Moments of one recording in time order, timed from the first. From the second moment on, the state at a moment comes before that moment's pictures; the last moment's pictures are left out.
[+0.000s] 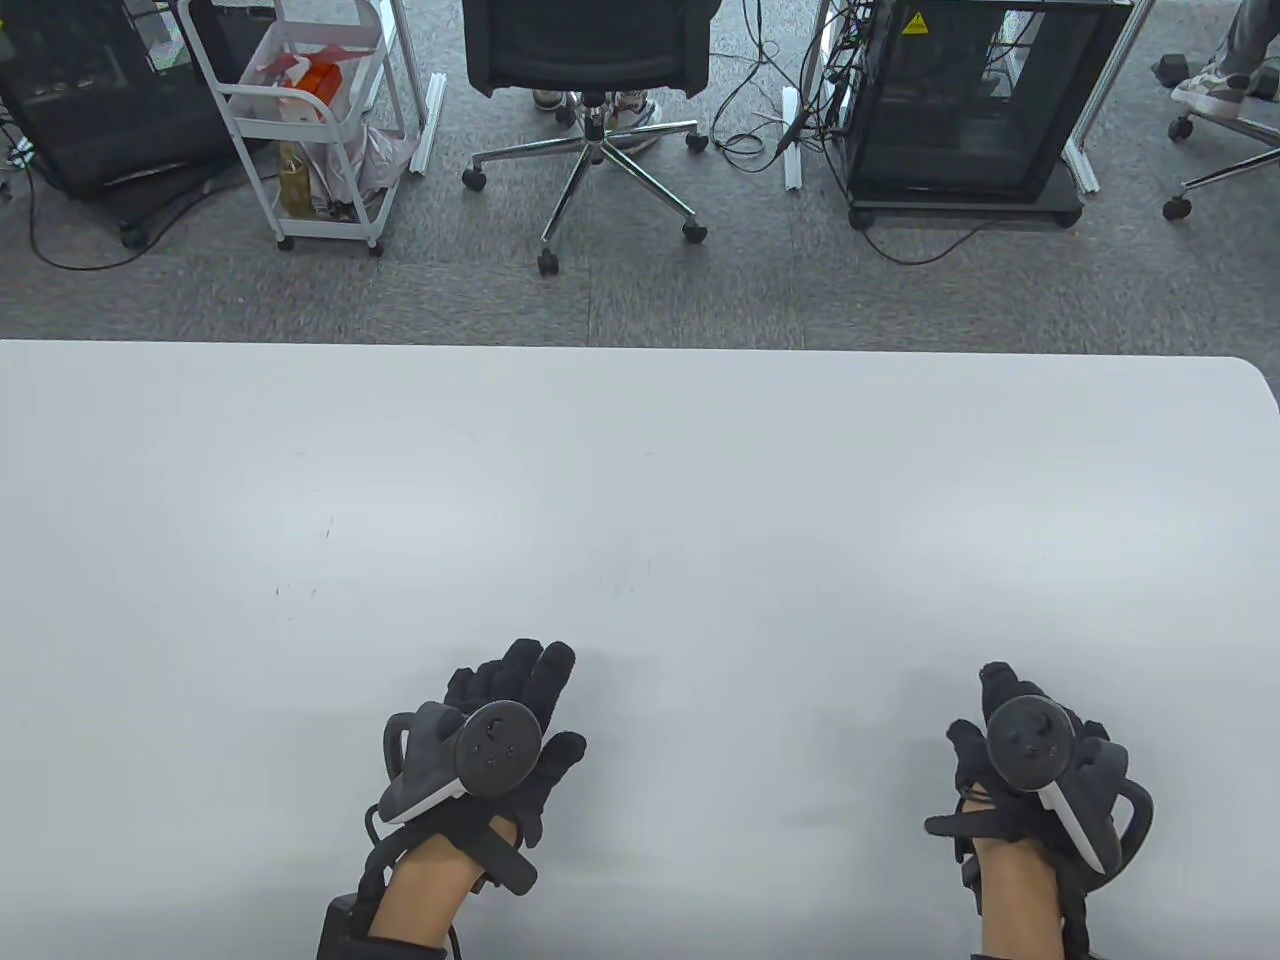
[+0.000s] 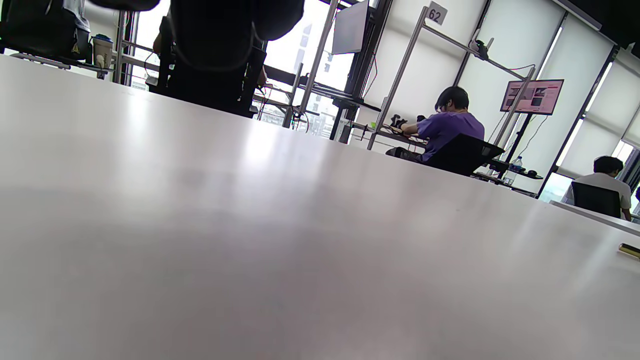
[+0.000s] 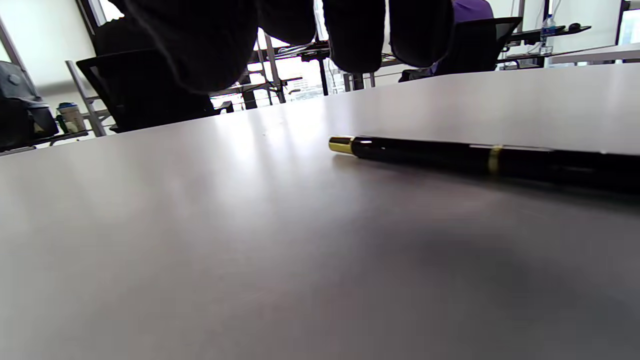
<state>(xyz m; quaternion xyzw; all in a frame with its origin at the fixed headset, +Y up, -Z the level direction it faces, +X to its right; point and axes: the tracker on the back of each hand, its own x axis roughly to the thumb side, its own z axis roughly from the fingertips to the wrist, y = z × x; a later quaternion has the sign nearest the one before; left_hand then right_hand) -0.157 -0.743 -0.224 -0.04 -0.18 0.14 0.97 0.313 -0.751 -0.203 -0.19 0.02 0.97 0.12</state>
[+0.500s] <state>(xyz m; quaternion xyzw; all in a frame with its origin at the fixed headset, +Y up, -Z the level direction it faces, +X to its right) -0.159 -0.742 -0.222 -0.04 -0.18 0.14 0.97 0.350 -0.777 -0.184 -0.36 0.10 0.92 0.09</state>
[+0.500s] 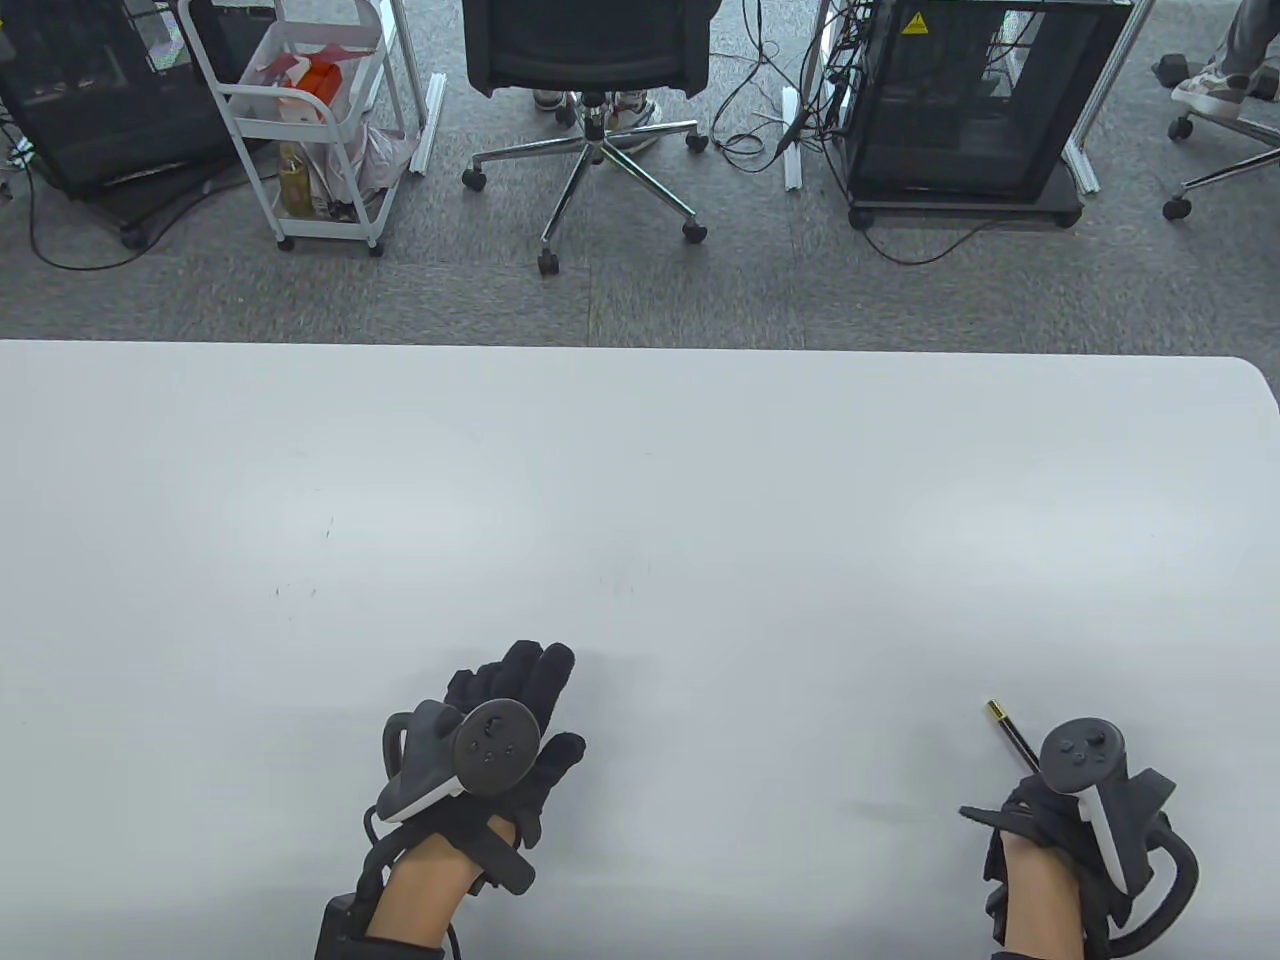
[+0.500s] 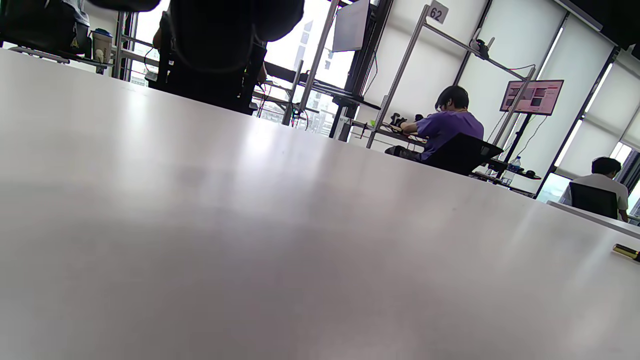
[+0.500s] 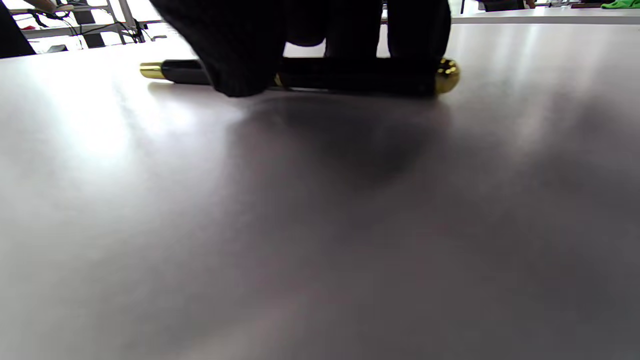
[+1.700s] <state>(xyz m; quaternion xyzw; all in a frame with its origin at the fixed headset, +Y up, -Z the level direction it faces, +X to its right) -0.159 -0.748 -0.224 -0.07 -0.18 0.14 0.97 0.308 -0.771 -0.212 -0.21 0.07 0.97 0.12</state>
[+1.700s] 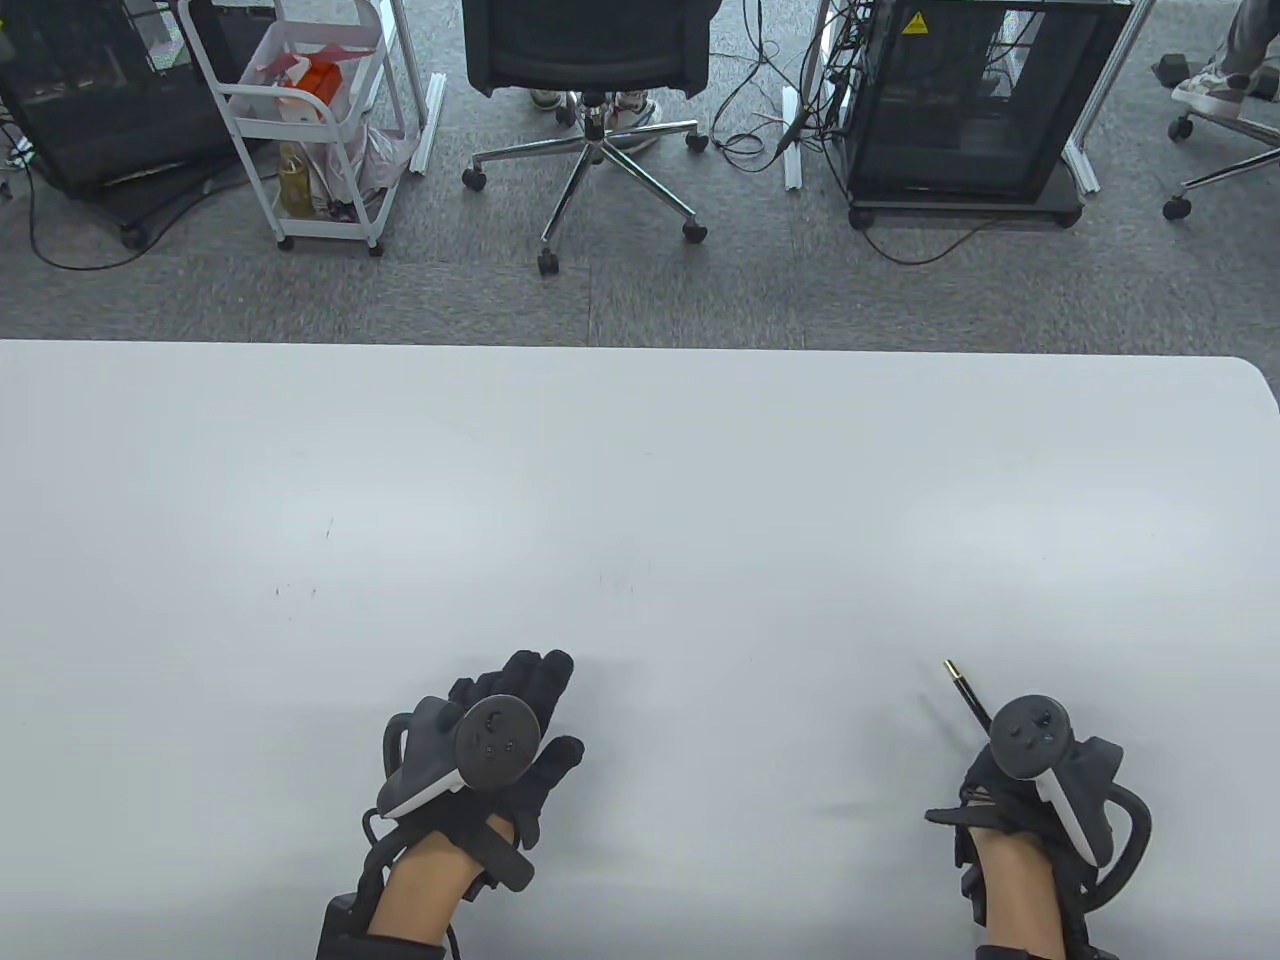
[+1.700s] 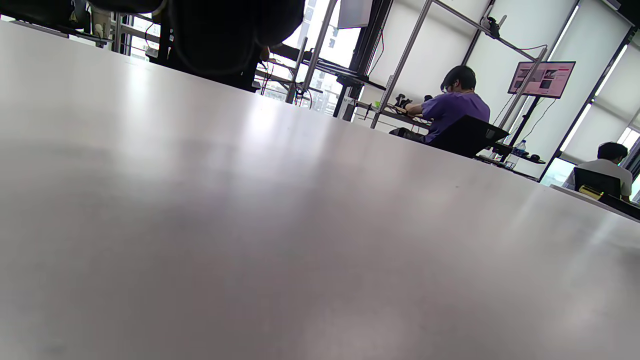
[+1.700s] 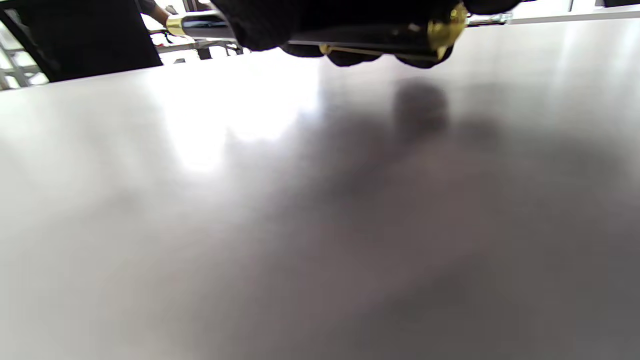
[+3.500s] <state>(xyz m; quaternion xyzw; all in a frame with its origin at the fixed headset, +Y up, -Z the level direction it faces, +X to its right) -0.082 -0.720 -0.197 0.05 -0.28 0.03 0.96 0.094 -0.717 -0.194 0.30 -0.02 0.92 0.24</state>
